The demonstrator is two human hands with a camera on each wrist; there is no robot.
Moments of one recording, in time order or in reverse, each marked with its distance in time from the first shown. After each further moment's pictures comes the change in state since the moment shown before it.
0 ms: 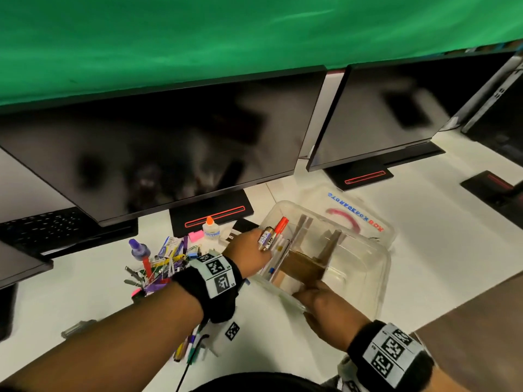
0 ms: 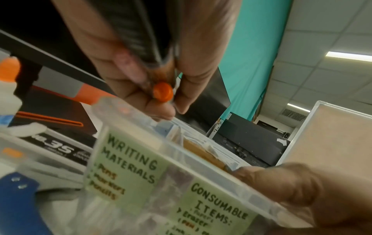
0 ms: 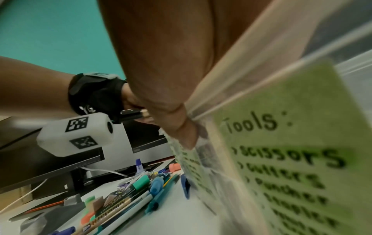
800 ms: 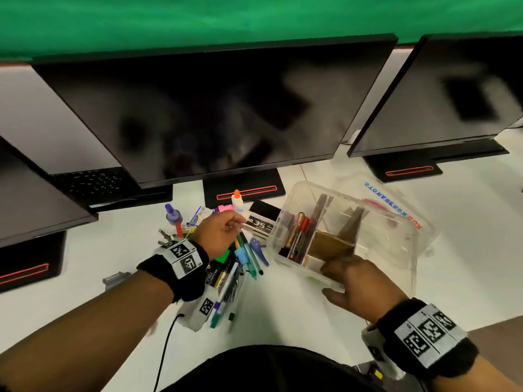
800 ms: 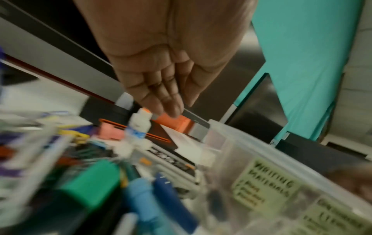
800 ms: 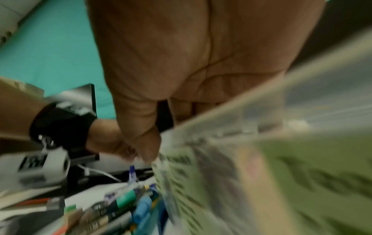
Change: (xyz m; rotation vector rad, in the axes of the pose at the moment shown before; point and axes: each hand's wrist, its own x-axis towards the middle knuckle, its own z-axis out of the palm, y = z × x) left_hand -0.026 -0.101 -0.041 -0.122 0.215 -0.037; right_hand 0.017 0.001 -0.027 -0.143 0.063 -0.040
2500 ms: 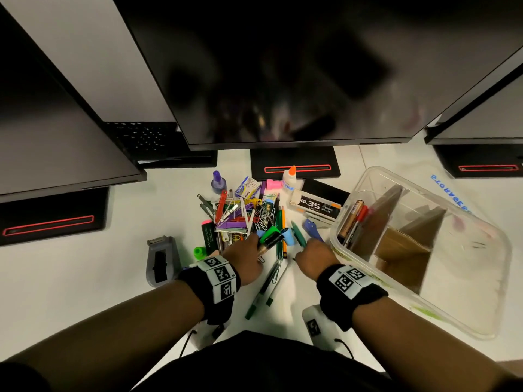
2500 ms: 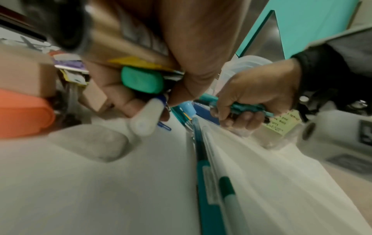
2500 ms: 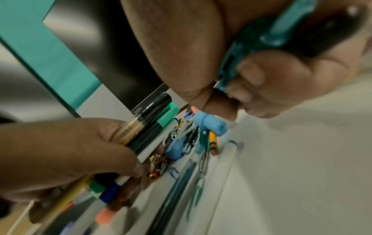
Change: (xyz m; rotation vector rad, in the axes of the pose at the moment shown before) left_hand -0.043 -0.075 0.020 0.281 -0.292 -0.286; right_hand 0.131 -0.117 0.082 0.353 -0.331 0.562
